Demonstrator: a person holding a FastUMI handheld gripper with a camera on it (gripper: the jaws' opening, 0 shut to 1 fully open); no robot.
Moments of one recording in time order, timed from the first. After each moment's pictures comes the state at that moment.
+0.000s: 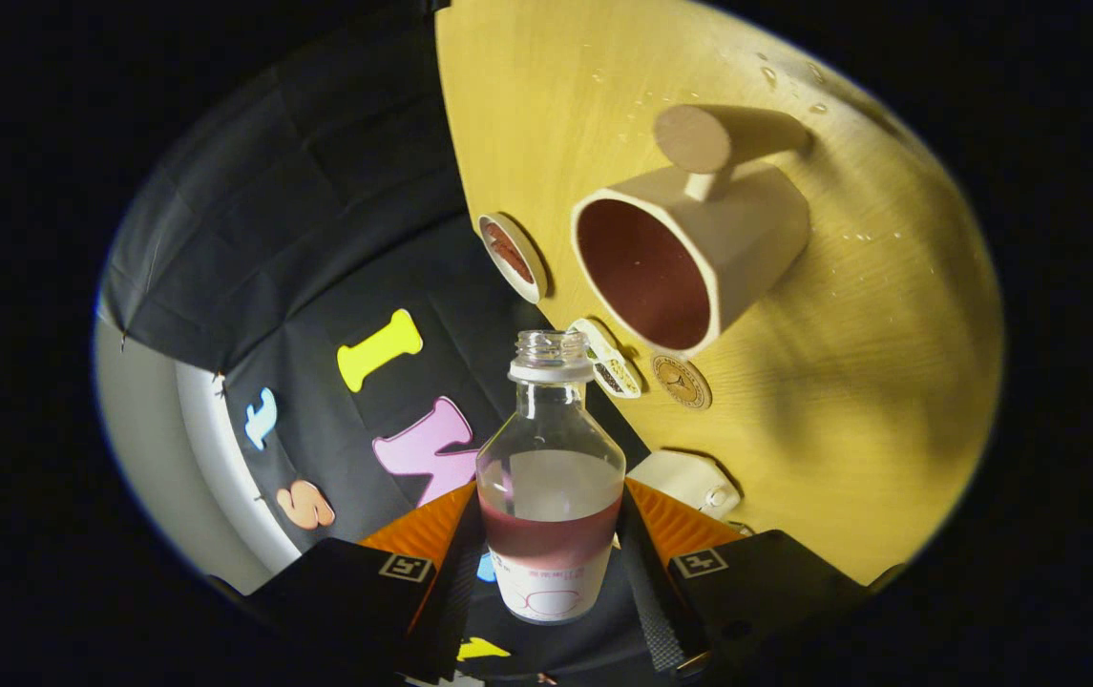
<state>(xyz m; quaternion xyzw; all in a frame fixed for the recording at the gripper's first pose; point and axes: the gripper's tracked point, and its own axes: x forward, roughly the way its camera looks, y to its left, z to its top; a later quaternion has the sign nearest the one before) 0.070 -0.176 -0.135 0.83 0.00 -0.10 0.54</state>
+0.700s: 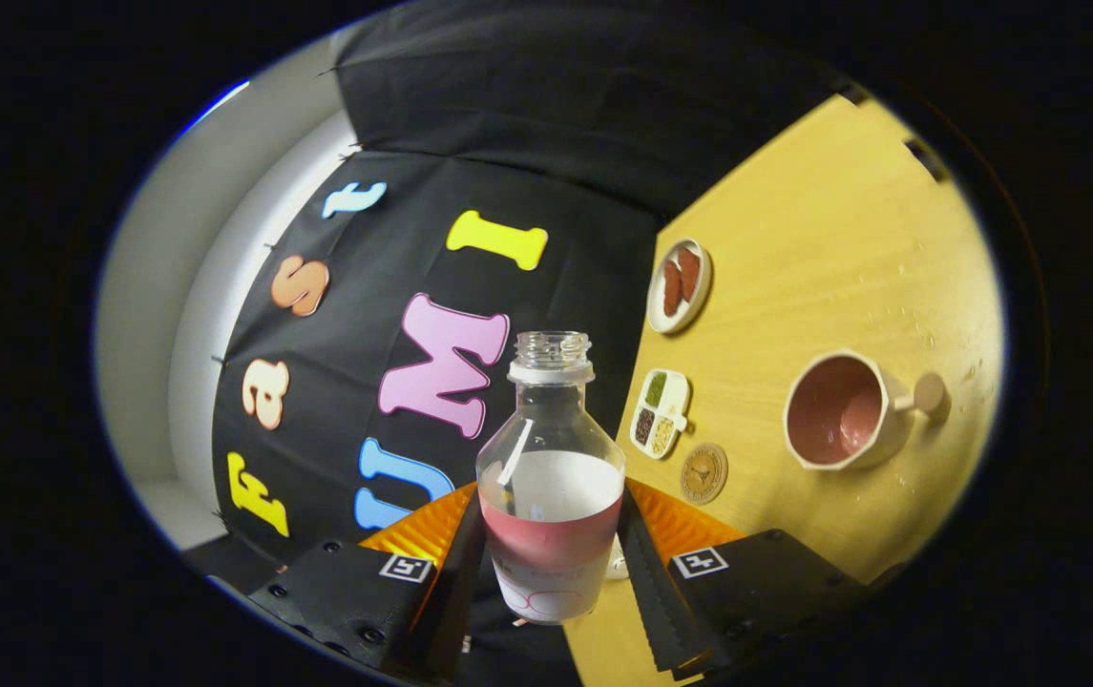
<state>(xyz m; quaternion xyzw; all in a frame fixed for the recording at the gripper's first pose) 0.072 -0.155 -0.053 0.50 -0.03 -0.07 0.86</state>
